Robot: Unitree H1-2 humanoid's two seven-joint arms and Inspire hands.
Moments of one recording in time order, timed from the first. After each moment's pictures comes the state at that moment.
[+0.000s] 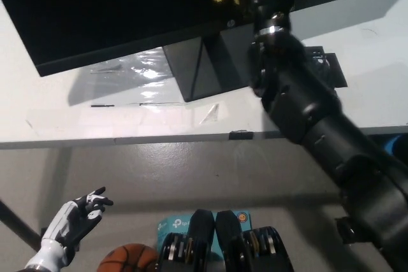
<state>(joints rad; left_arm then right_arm) -0.09 0.25 0.10 0.24 -0.17 0.14 -0.22 -1.17 -0.09 0.51 0.96 -0.78 0.27 -0.56</state>
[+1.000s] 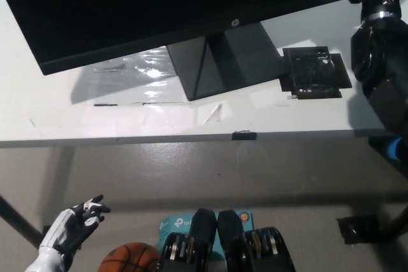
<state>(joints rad) -0.07 0.25 0.10 0.26 -0.17 0.13 -0.22 -1.10 -0.34 0.46 0.88 -0.78 0.23 -0.48</state>
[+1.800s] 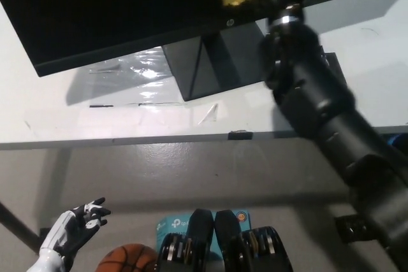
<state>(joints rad) -0.06 0.25 0.09 0.25 -0.17 0.13 -0.22 -1.16 -0.04 0.47 0.86 -0.79 0.29 -0.46</state>
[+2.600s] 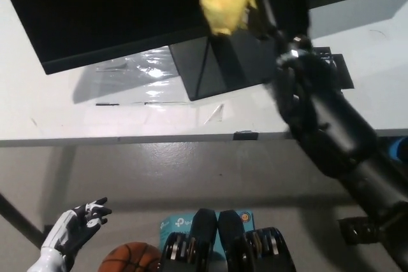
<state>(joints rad) -0.07 0.25 0.09 0.27 -0.18 0.12 -0.22 -0.90 -0.23 0.50 0.43 -0.82 0.31 -0.30</state>
